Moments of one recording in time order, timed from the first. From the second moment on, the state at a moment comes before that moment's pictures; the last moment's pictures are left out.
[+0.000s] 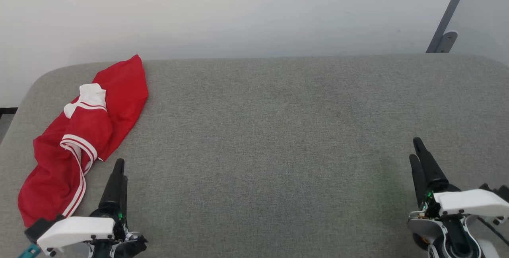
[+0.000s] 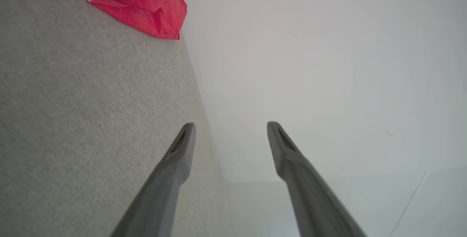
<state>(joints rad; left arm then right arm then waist) -0.08 0.07 0.10 0.30 -1.50 -0.13 0.05 -0.13 -0.08 -0.08 0.32 1.53 0.13 0.06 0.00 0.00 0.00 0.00</state>
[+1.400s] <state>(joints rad) -0.08 0.13 0.05 0.25 -0.65 -0.07 -0.11 -0.27 -0.21 0.04 0.41 0.72 0.13 -0.10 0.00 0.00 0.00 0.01</state>
